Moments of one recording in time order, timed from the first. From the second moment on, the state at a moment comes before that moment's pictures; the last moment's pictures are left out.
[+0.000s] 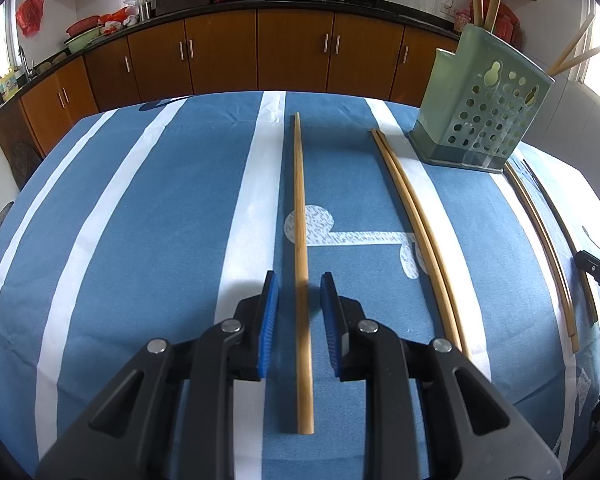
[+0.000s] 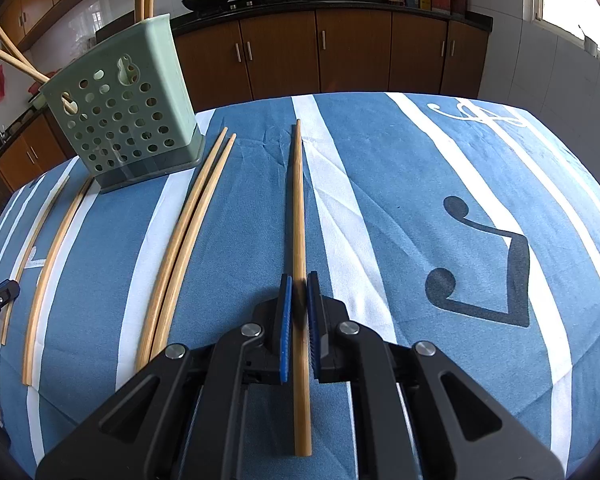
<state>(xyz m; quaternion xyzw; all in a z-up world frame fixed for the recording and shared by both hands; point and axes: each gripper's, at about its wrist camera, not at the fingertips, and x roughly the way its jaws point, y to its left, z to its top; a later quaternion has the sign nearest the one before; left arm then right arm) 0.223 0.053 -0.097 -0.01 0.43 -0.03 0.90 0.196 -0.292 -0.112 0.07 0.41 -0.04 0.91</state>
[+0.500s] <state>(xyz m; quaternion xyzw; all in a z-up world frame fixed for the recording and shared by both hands) 0.223 0.052 -0.097 -0.01 0.43 -0.03 0.90 0.195 -0.292 -0.112 0.07 0.41 -0.04 0.91</state>
